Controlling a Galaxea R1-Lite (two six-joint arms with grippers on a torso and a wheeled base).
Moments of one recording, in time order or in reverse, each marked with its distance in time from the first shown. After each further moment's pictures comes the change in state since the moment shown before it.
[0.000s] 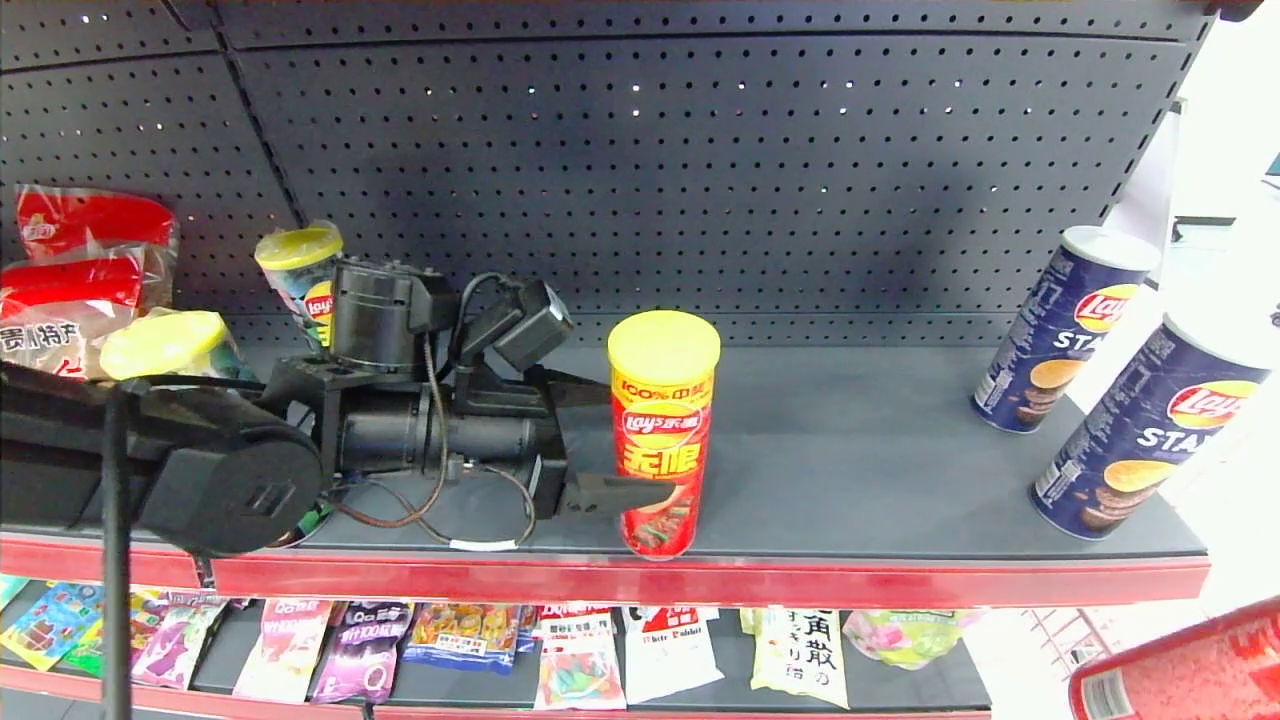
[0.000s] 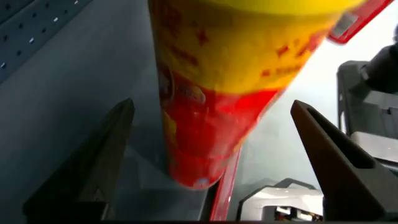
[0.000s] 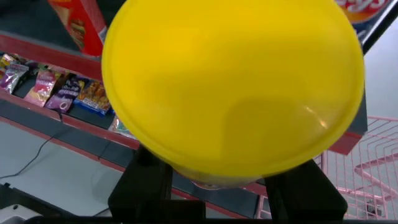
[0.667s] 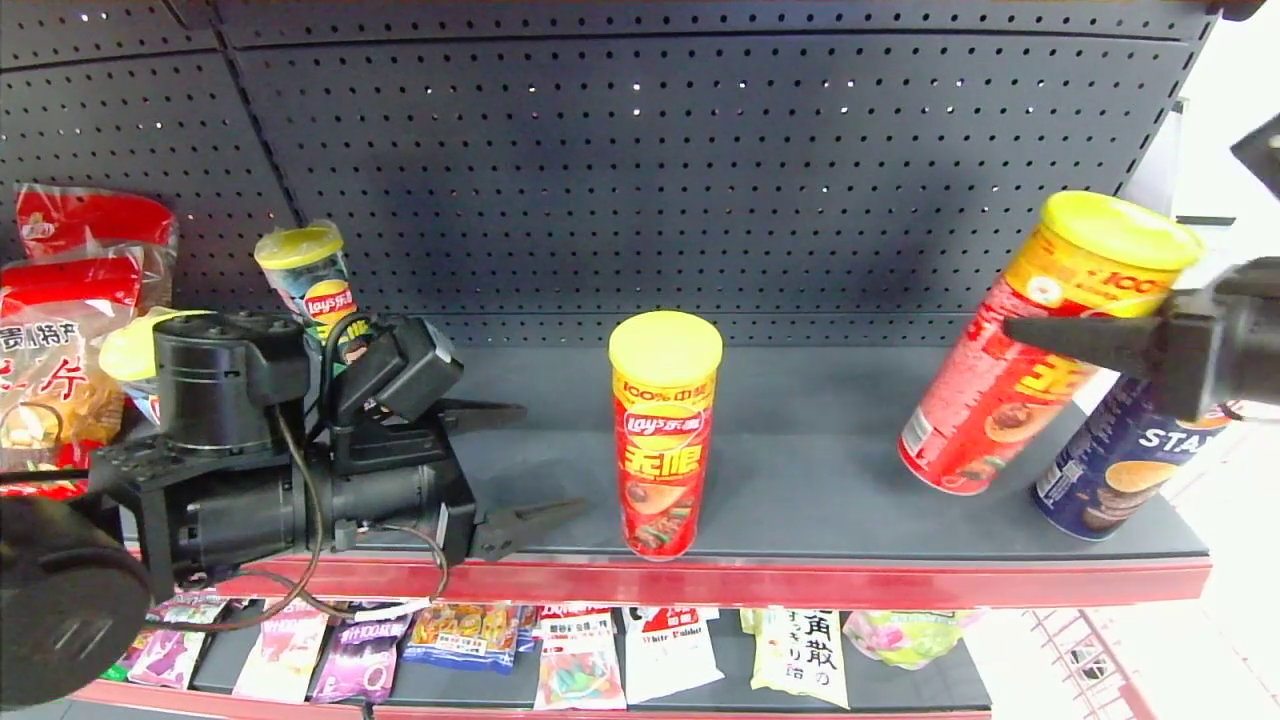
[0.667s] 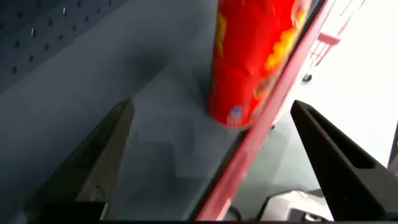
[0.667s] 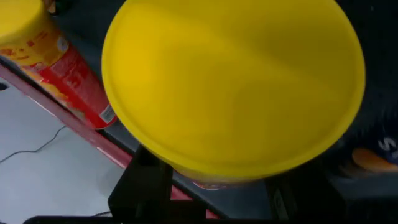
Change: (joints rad) left arm 0.072 -0.204 0.321 -0.166 0.210 -0.026; right arm 0.164 0.795 -0.556 -0.141 0.022 -0.075
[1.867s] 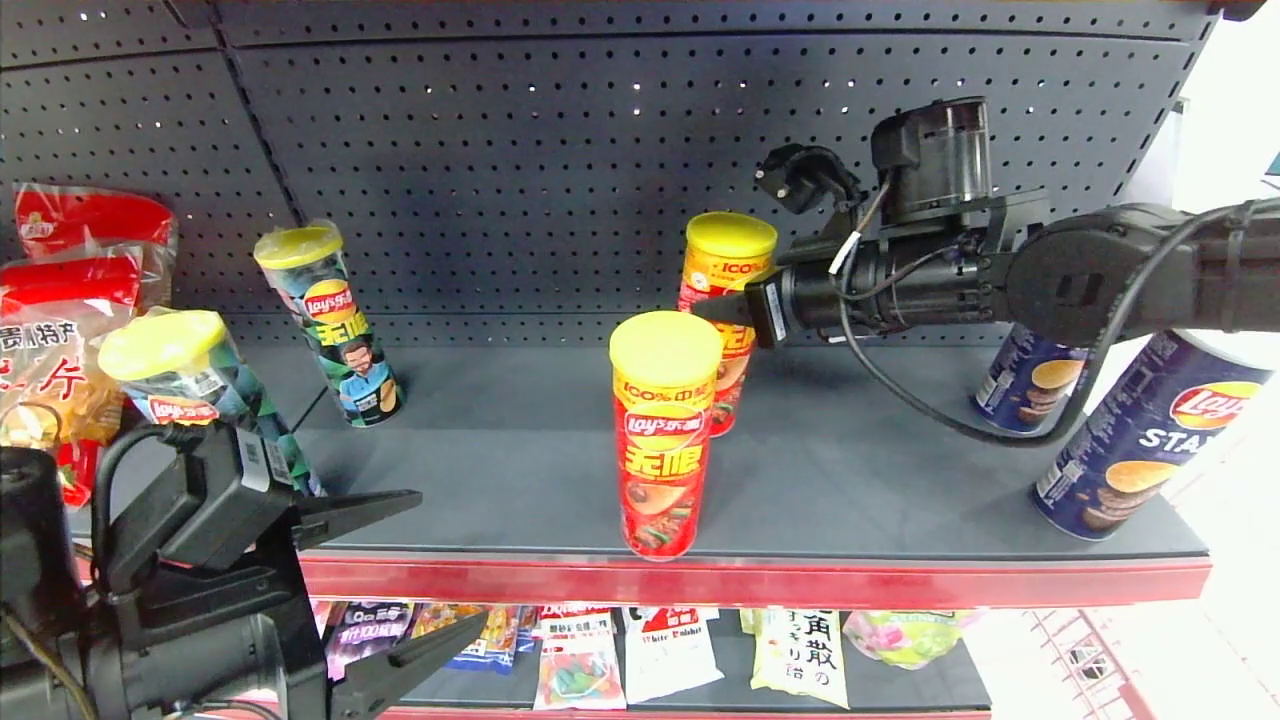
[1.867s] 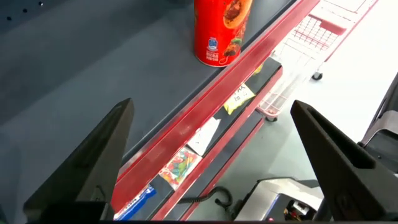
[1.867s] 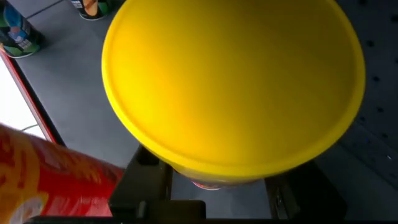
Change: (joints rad) left arm -0.001 -0.347 0.307 0.027 0.109 -0.063; right arm 0.275 0.656 -0.570 -0.007 0.003 -0.026
